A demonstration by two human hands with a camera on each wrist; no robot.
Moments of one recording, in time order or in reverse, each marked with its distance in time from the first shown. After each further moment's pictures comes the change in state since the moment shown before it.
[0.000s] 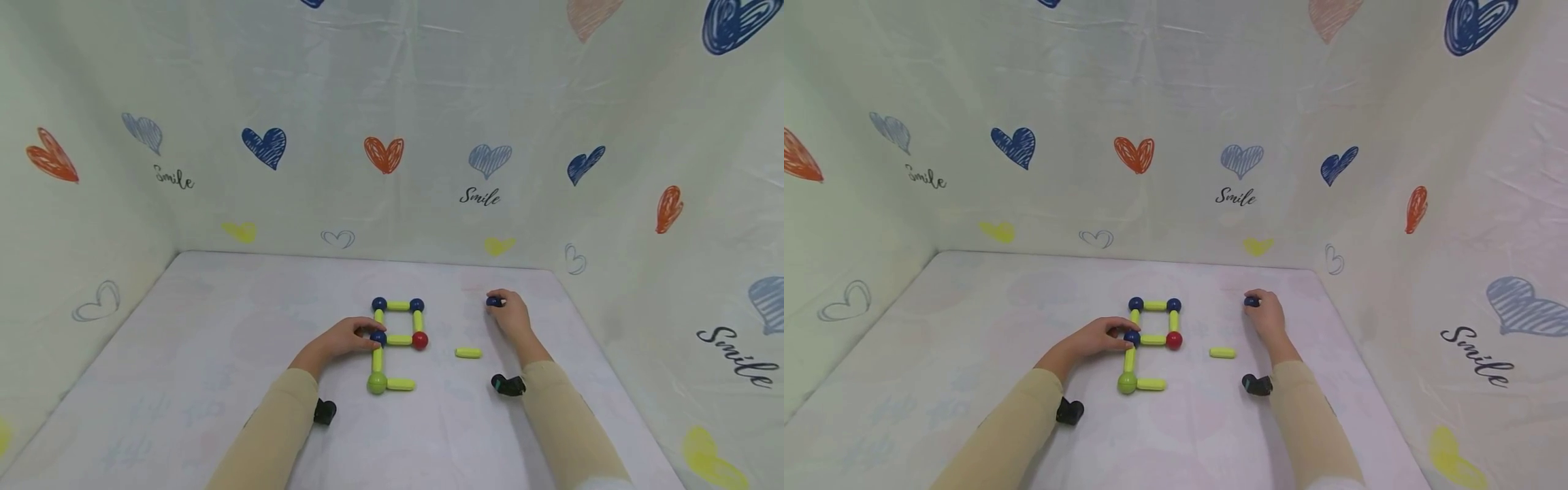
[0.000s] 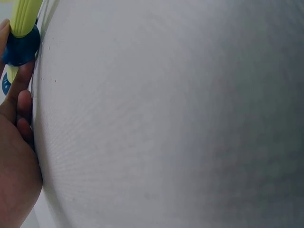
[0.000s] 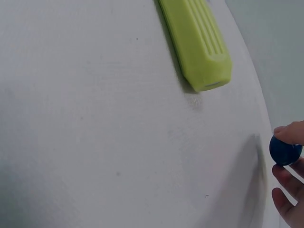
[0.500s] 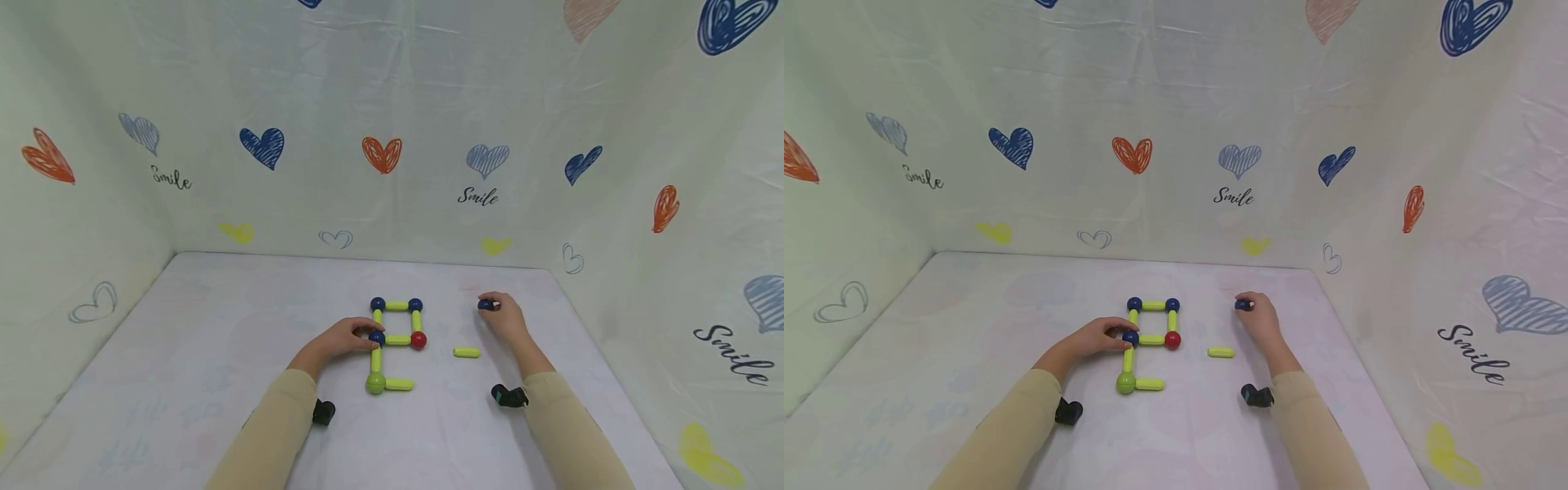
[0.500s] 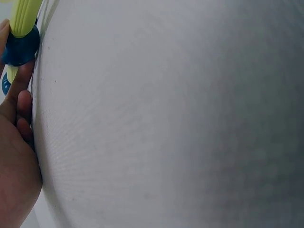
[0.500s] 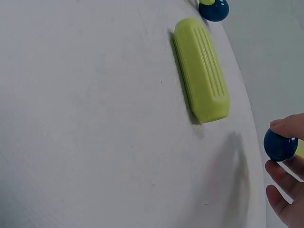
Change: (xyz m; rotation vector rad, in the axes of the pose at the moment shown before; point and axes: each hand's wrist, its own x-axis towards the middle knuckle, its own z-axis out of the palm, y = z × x) left_hand 0.000 0.000 0.000 -0.004 -0.002 -0.013; right_hand -0.020 -0.015 -0.003 0.024 -0.050 -0.061
